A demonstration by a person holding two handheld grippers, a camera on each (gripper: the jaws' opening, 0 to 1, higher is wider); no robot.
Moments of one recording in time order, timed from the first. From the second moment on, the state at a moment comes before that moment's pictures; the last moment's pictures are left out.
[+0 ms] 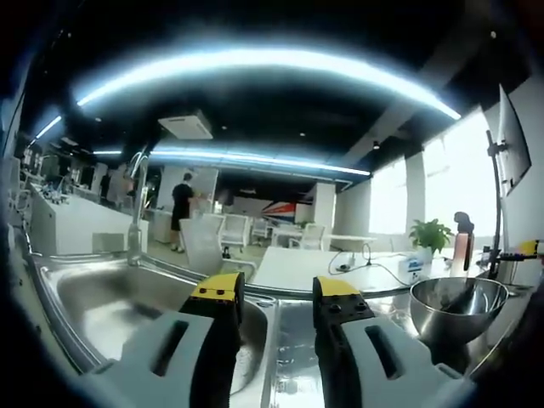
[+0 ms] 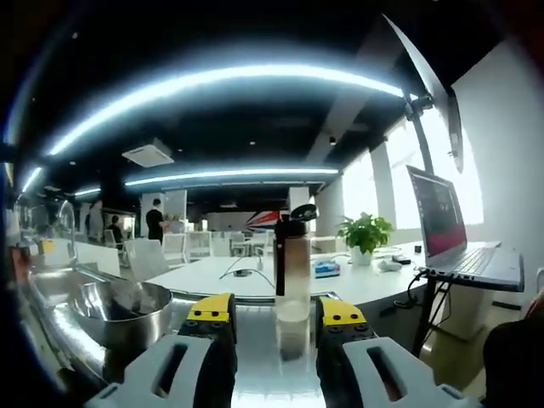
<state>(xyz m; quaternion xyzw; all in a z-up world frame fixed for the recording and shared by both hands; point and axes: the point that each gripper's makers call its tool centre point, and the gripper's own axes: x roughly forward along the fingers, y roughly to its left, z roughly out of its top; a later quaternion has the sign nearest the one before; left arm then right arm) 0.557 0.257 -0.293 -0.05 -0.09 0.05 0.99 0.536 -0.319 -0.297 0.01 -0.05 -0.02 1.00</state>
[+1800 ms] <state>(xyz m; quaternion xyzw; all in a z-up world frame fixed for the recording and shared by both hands) 0.559 0.231 -0.258 -0.01 -0.07 -0.01 1.00 0.529 -0.316 -0.250 0.00 -0.05 0.01 1.00</state>
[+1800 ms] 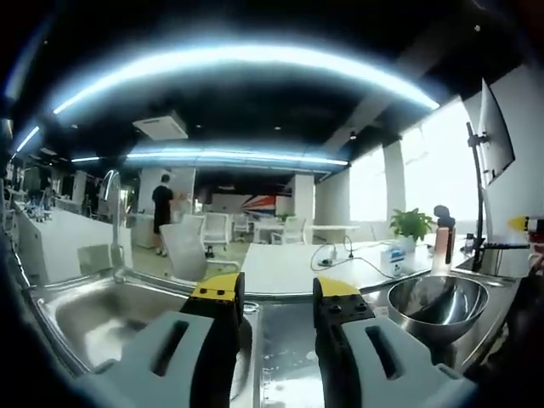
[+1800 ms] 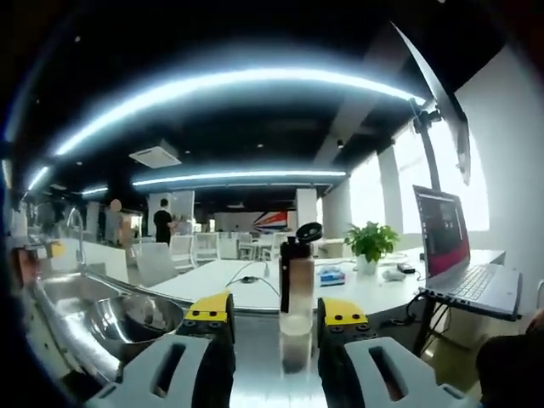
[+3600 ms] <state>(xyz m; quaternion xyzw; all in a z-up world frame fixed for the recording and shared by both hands) 0.626 0.110 -0.236 0.07 0.08 -0.24 0.96 0.594 -0.221 -0.204 -0.08 0.05 0.14 0.99</state>
